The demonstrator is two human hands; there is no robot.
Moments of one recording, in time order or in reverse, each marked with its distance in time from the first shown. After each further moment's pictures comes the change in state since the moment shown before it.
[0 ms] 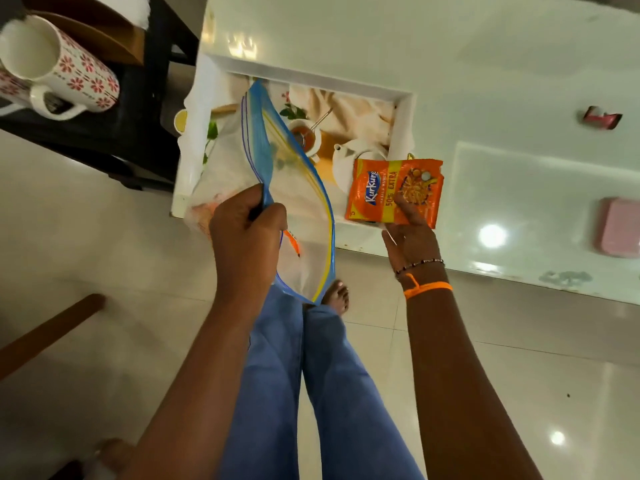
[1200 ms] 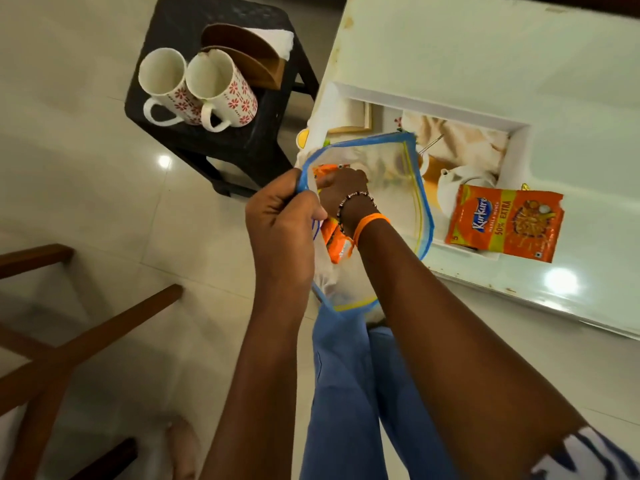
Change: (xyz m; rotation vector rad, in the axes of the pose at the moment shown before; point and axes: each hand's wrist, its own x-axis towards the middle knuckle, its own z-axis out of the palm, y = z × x) left_hand 0.020 0.024 -0.104 -0.182 0.137 0.021; right_hand -0.033 -0.153 0.208 -0.970 -0.435 -0.458
